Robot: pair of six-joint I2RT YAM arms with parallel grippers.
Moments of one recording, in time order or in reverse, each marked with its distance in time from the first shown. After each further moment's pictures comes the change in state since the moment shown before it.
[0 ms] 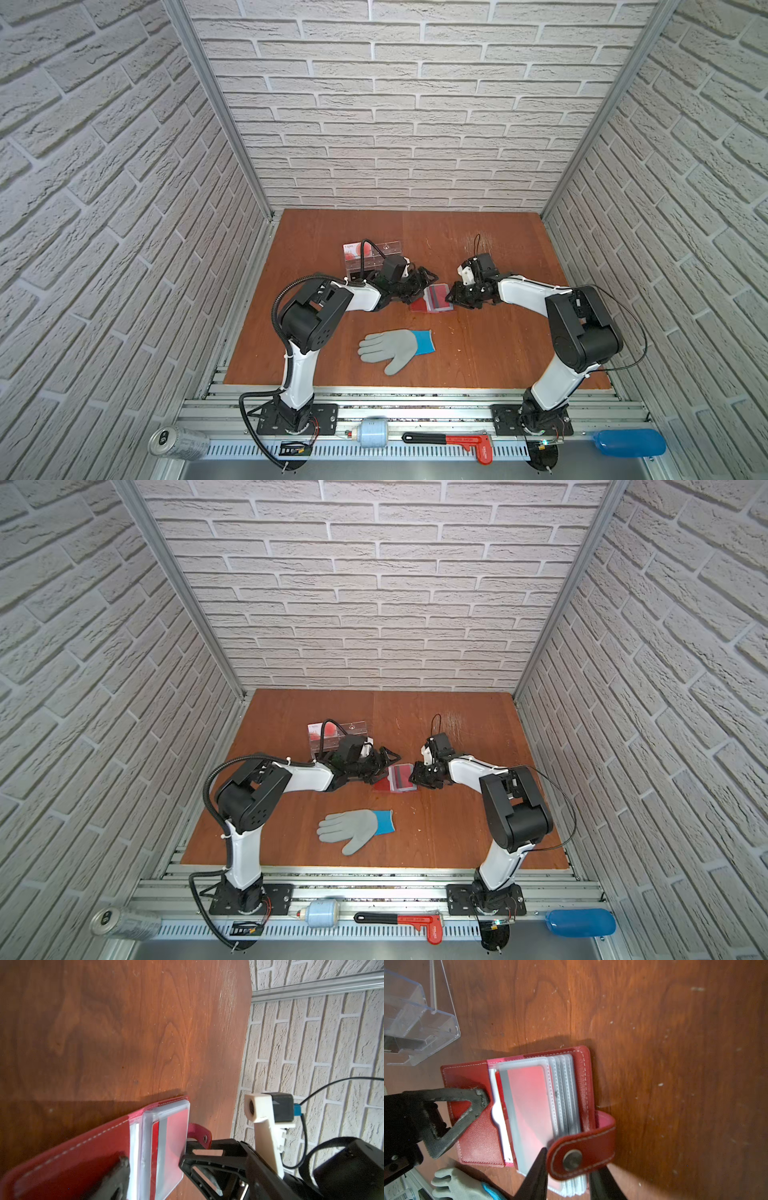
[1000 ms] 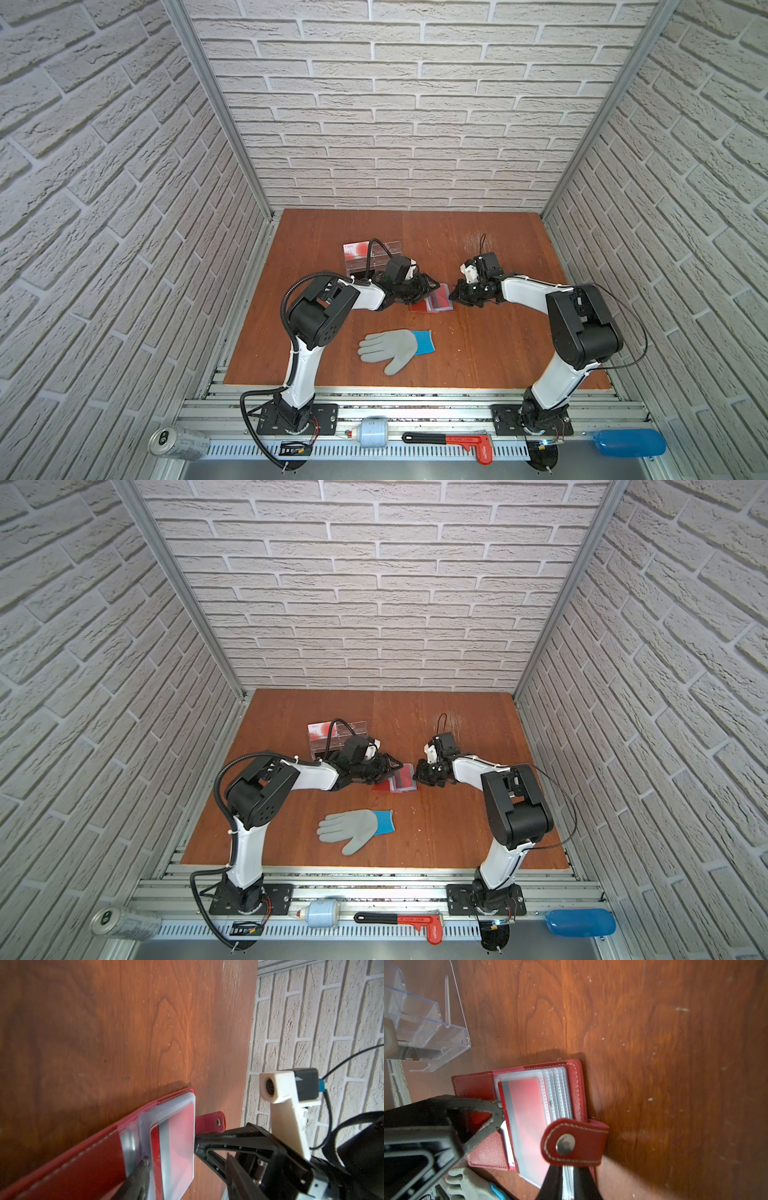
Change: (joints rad) left arm -0.013 0.070 0.037 0.002 0.049 0.081; right arm -0.038 0.018 -0.010 0.049 -0.069 -0.001
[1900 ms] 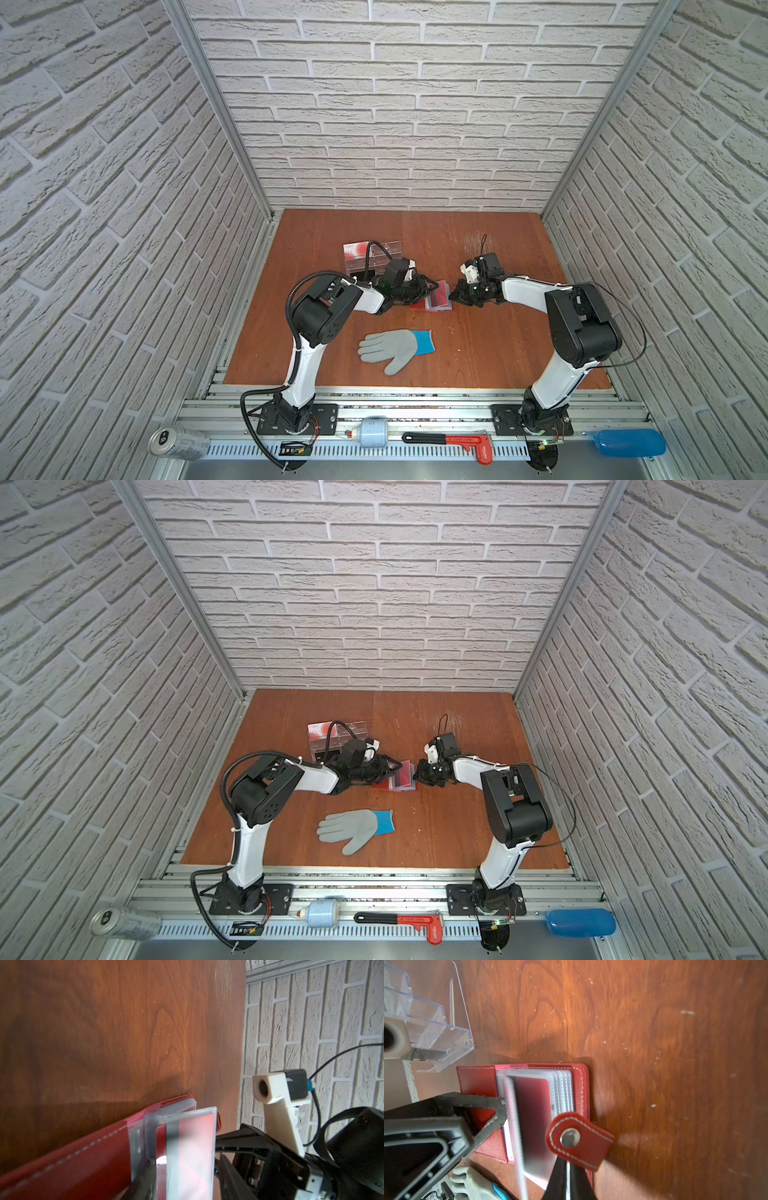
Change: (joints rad) left arm 0.002 0.026 -0.047 0.157 0.000 -0.025; right arm -0.008 0.008 -0.008 0.026 -0.026 0.001
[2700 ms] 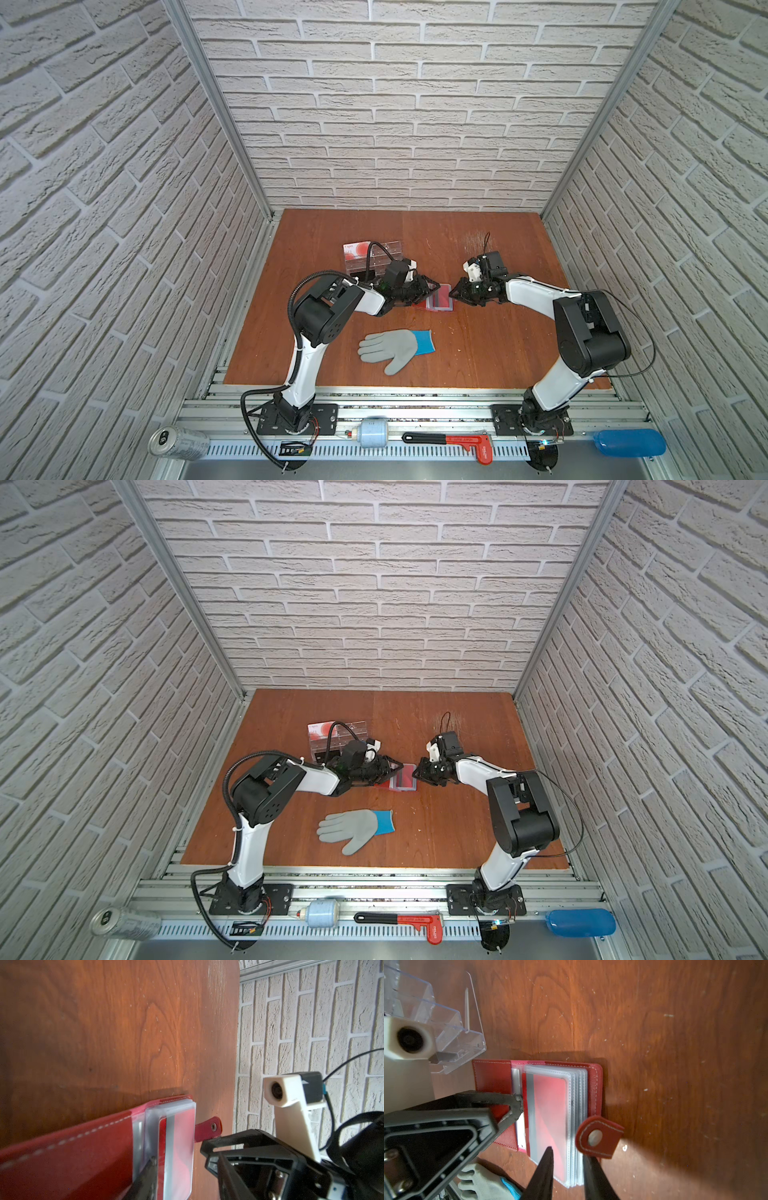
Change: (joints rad) left arm -0.008 0.009 -0.006 0.045 0.006 -0.016; right arm 0.000 -0.054 -0.004 -0.039 0.023 0.019
